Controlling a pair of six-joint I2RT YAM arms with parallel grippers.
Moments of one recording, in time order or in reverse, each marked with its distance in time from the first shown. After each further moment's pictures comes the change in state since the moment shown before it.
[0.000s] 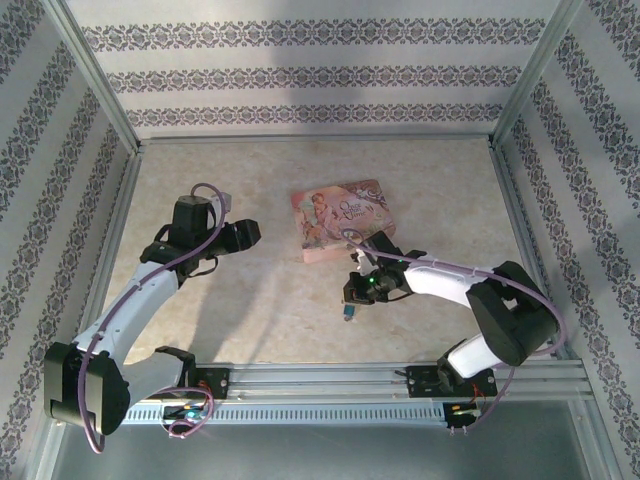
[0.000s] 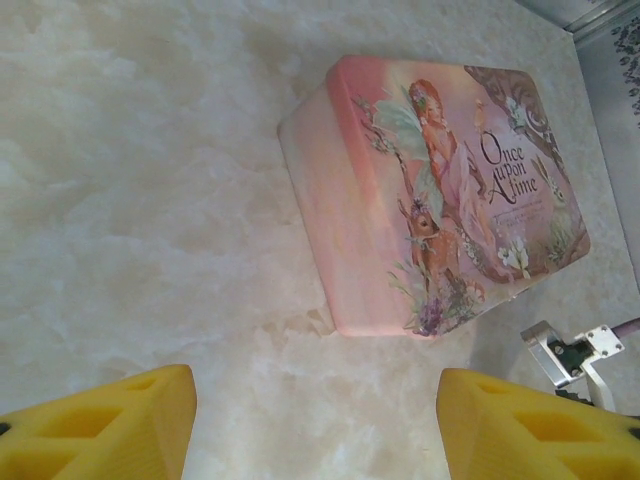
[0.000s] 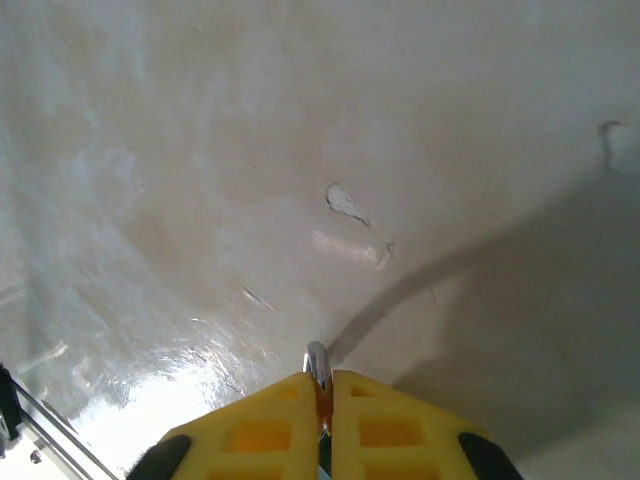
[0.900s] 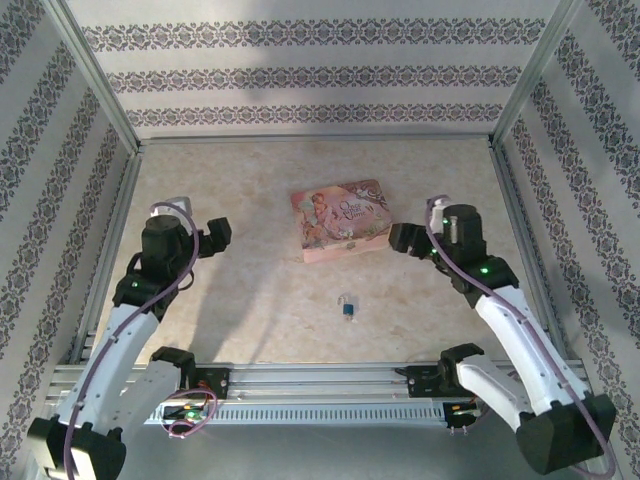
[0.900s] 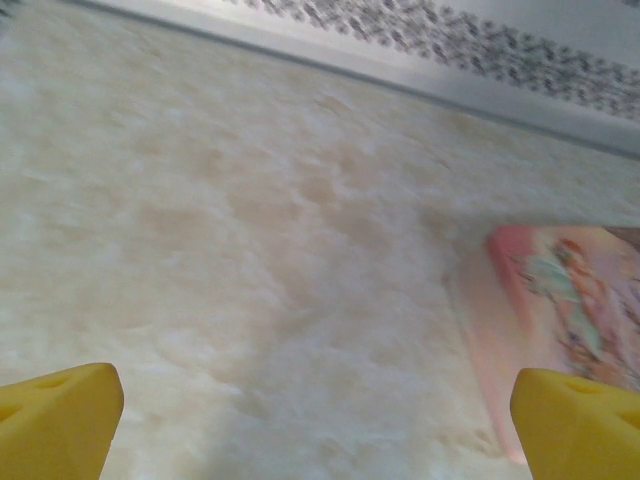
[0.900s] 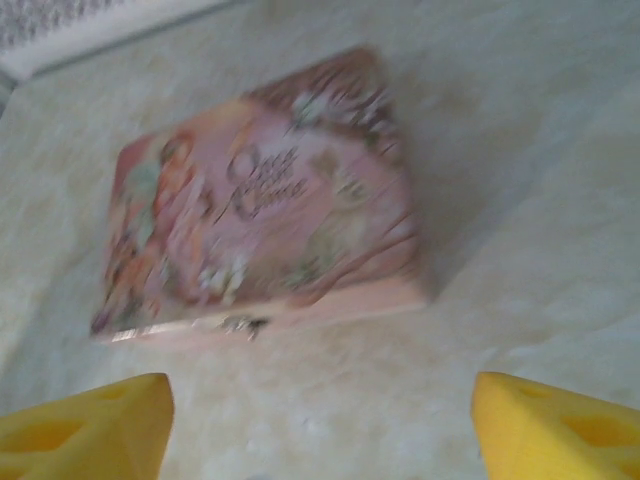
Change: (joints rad) left arm 0.053 -0.340 -0.096 -0.024 -0.436 0.139; right arm -0.380 -0.635 0.102 -0.179 0.314 -0.228
